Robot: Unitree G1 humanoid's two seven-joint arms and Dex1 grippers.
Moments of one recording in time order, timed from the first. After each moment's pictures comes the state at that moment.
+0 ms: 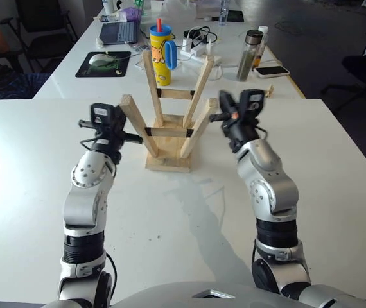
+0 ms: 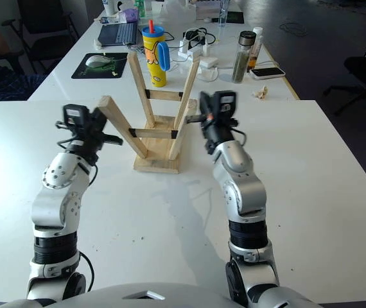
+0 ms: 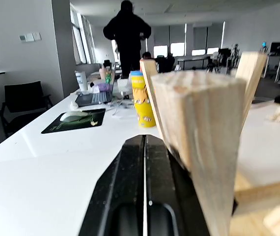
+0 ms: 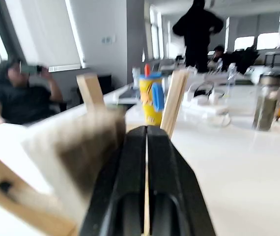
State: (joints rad) left arm -0.25 0.18 0.03 -0.37 -0.06 0.57 -0.12; right arm -0.38 -0.08 0.13 -0.30 0.23 0.64 0.08
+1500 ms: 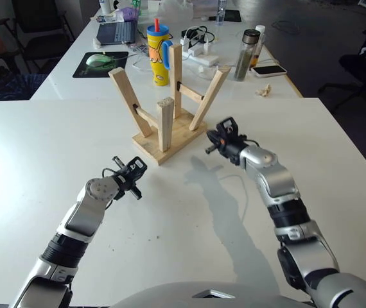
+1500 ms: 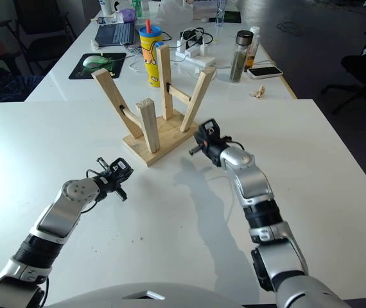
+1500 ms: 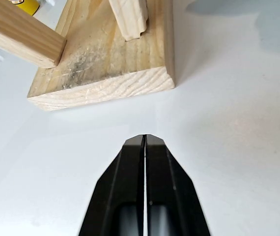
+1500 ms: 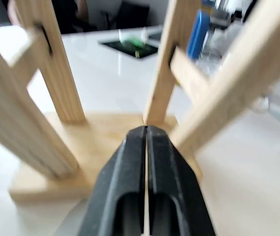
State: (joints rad) left arm -0.22 0.51 -0.27 -0.07 0.12 0.53 -0.50; right arm -0.64 -0.18 0.13 0.25 0.14 0.32 0.40
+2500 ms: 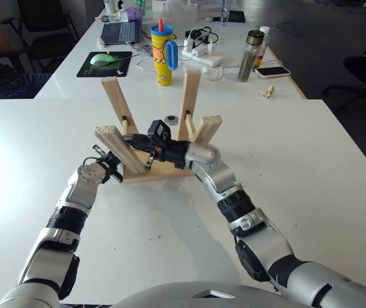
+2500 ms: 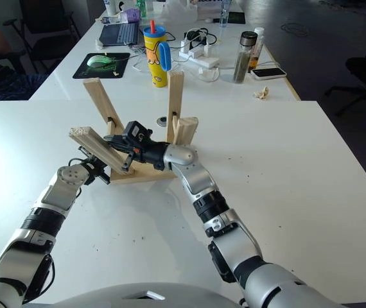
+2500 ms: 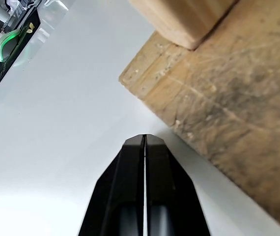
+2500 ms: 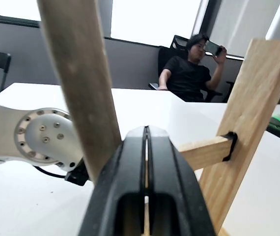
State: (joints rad) left arm -0.41 0.46 -0.20 0.44 0.22 0.25 -0.41; right arm -0.52 0.06 0.32 0.25 0.10 0.14 0.69
